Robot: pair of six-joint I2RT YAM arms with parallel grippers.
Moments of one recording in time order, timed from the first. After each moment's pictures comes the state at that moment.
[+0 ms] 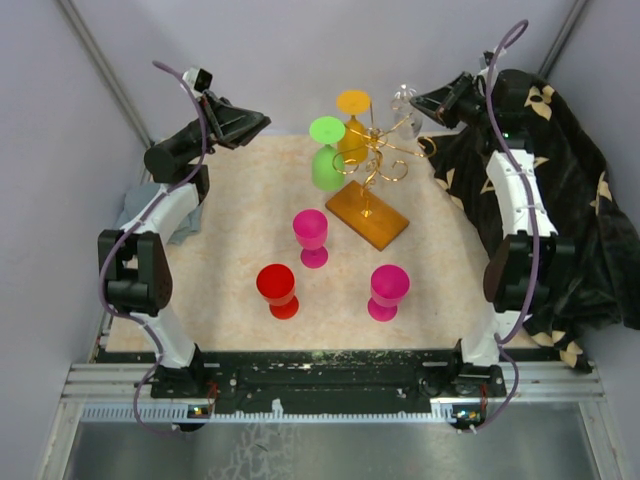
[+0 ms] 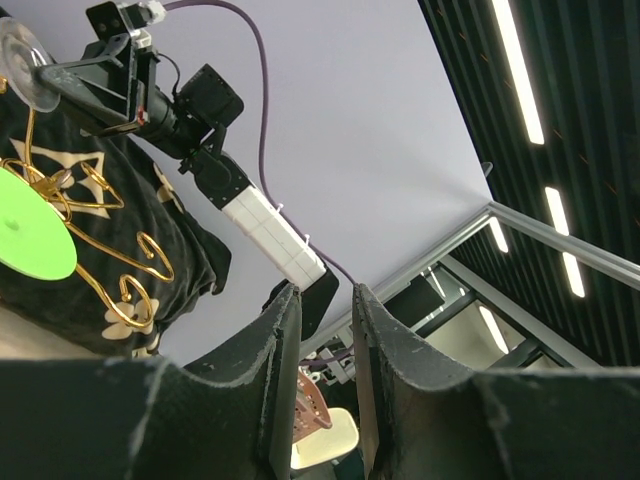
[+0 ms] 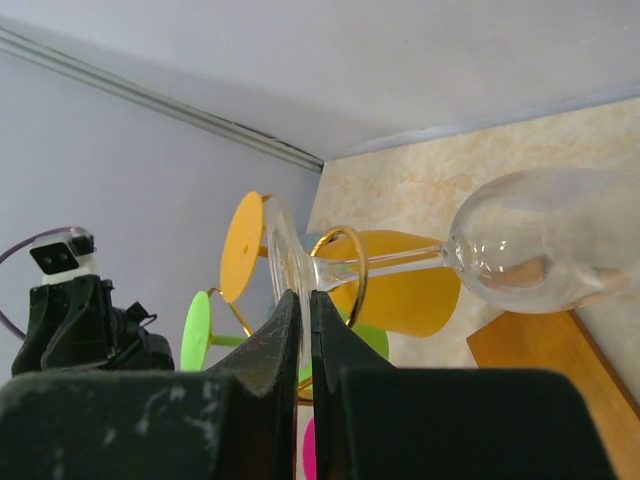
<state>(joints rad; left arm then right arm) -0.12 1.79 1.39 1.46 0.95 -2.08 -0.07 1.76 1.74 -0.09 -0.77 0.89</state>
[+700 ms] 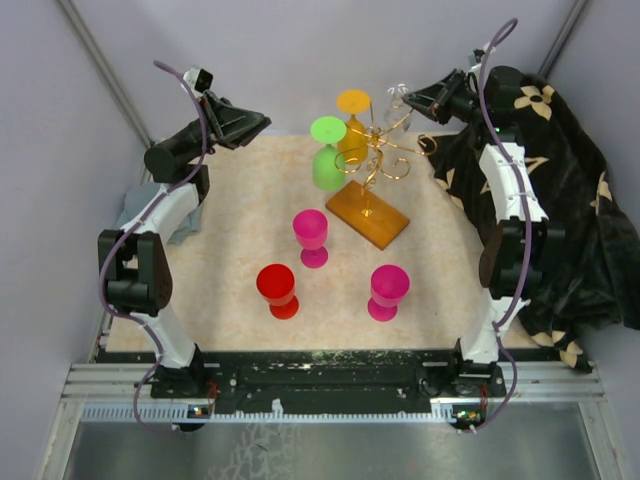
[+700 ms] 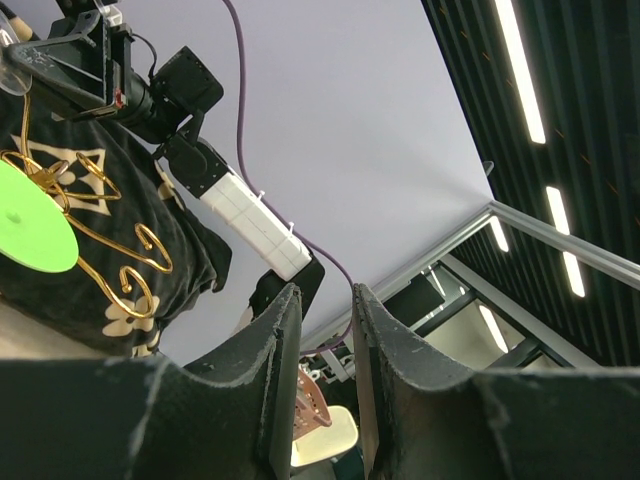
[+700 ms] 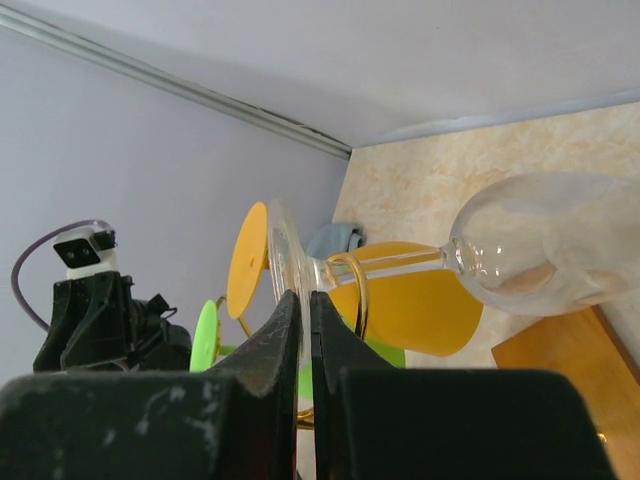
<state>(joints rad) -0.12 1.79 1.39 1.46 0.96 -2.08 -0.05 1.88 1.81 -0.02 -0.83 0.96</state>
